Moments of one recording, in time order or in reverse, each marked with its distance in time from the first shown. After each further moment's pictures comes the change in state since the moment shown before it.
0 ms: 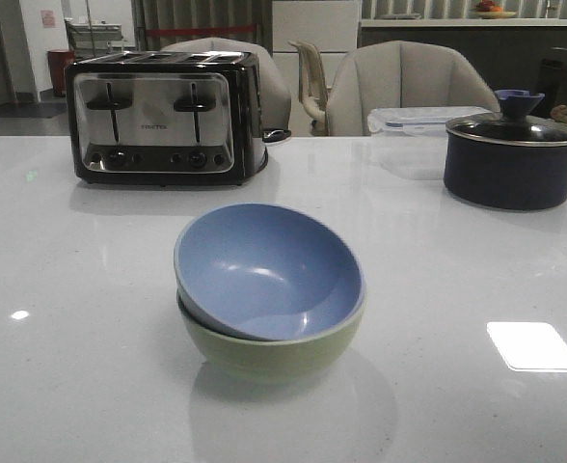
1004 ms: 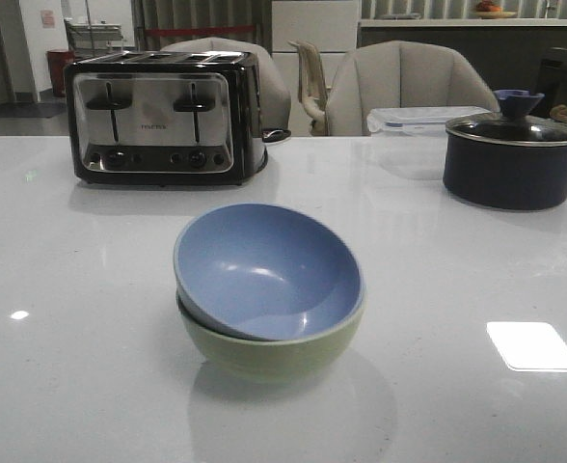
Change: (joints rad) left arm 0.060 0.000 0.000 0.000 0.000 0.000; right arm 0.000 0.000 0.000 0.000 0.000 0.000
